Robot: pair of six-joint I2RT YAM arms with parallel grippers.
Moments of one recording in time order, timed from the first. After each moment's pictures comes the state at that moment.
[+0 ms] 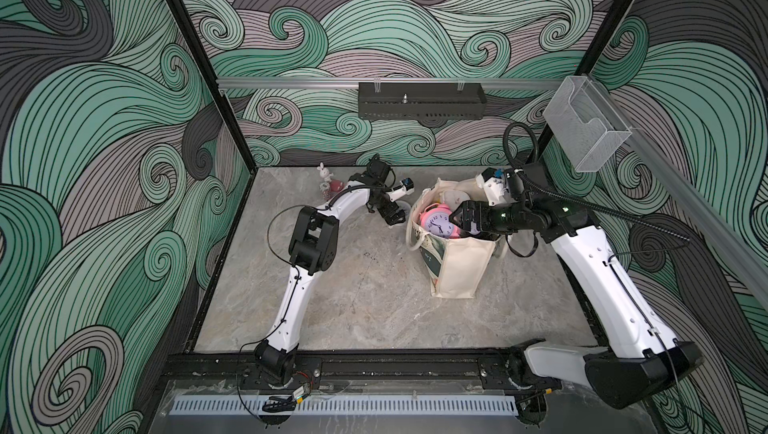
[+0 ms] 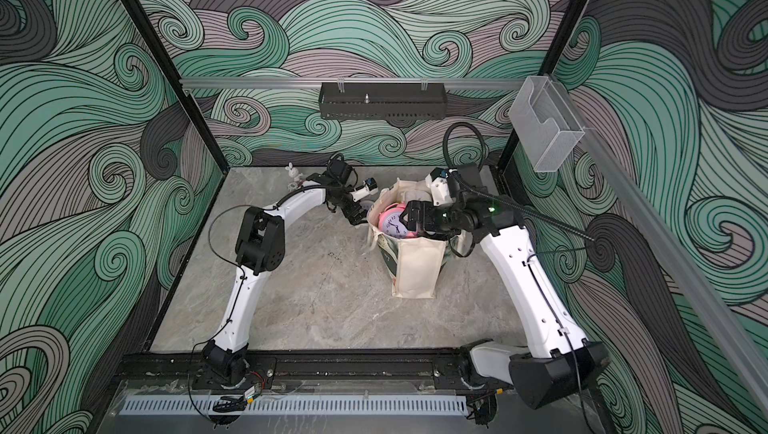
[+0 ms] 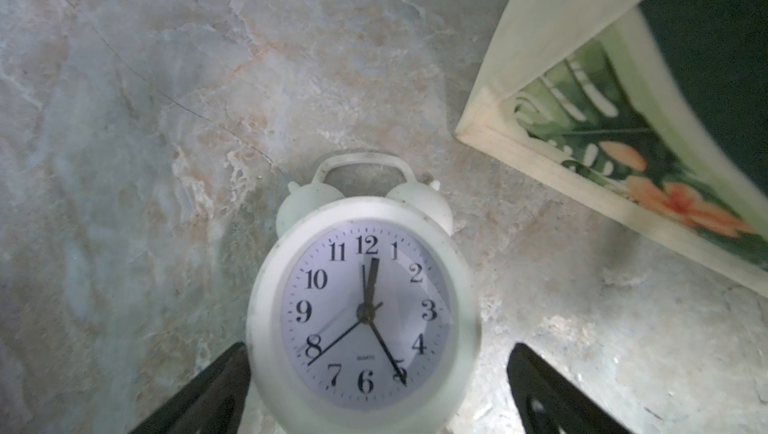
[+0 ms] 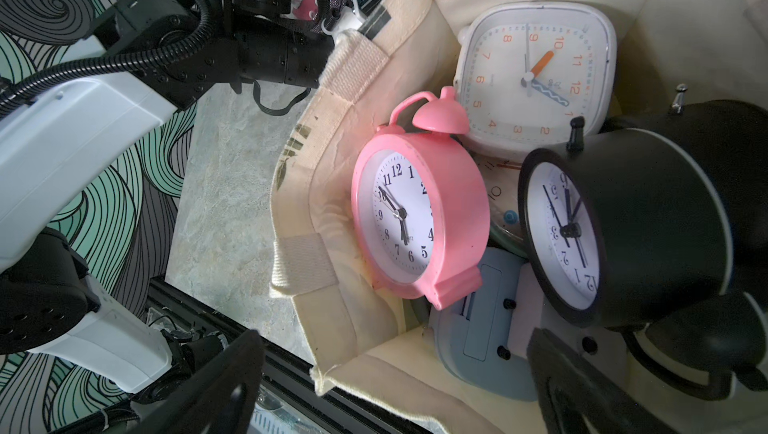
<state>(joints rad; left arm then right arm) -0.46 2.44 2.12 -0.76 0.39 0.60 0.30 1.28 1.49 -1.12 -0.32 0.29</state>
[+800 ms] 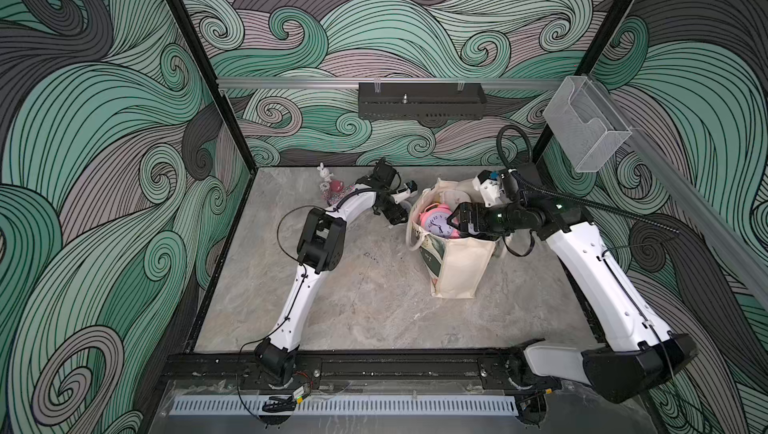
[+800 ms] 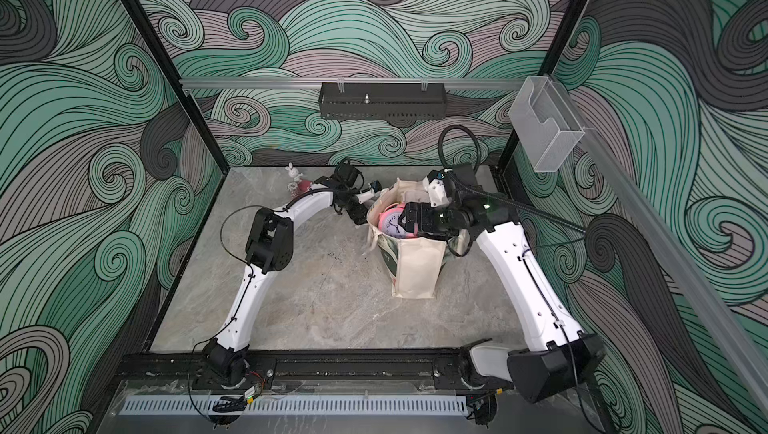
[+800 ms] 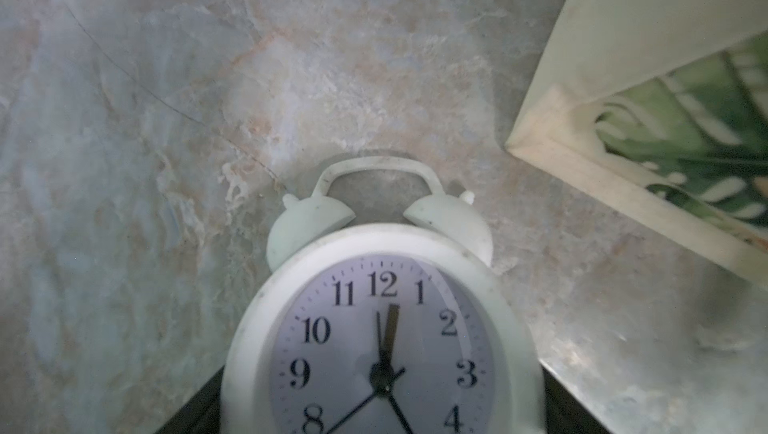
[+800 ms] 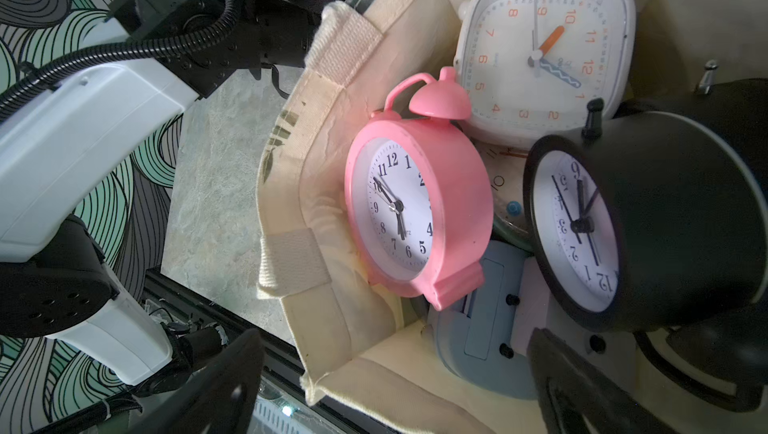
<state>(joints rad) -0.48 2.52 2.17 -0.69 0.31 0.55 0.31 1.31 1.49 -1.14 -0.32 0.29</state>
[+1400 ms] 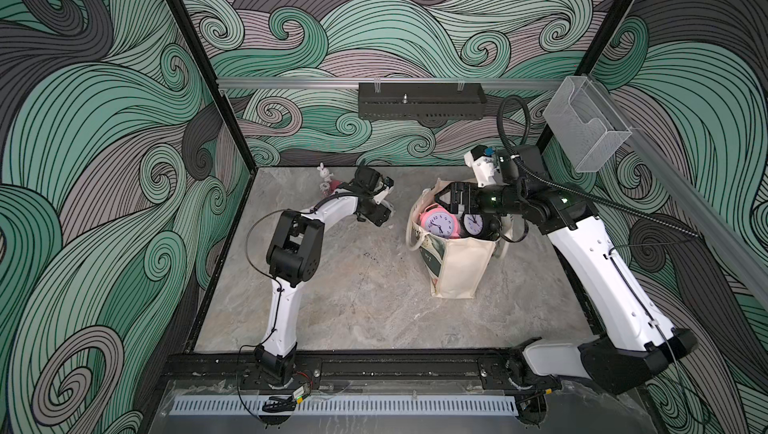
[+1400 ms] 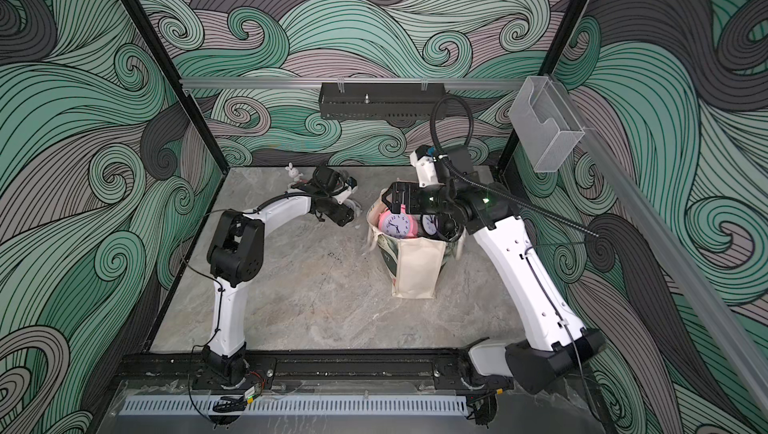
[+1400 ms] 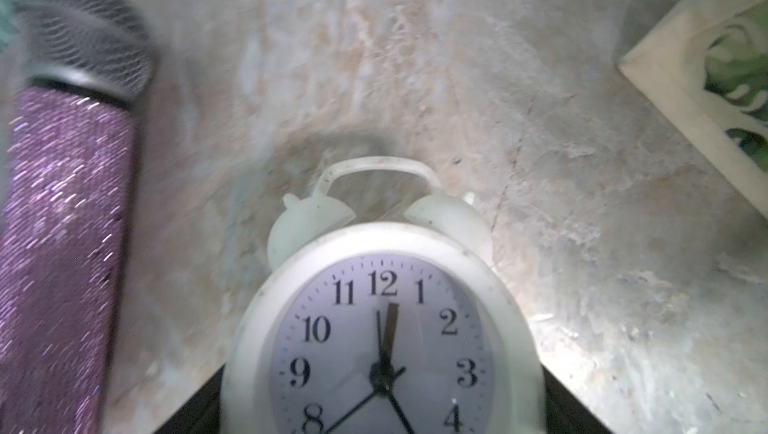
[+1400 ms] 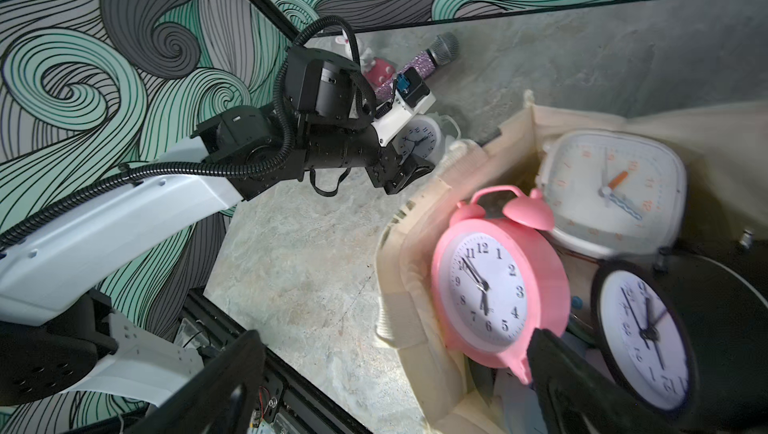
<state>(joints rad) -0.41 2.11 1.64 -0.55 0.06 0.26 0.44 1.38 1.72 -1.04 -0.30 0.34</state>
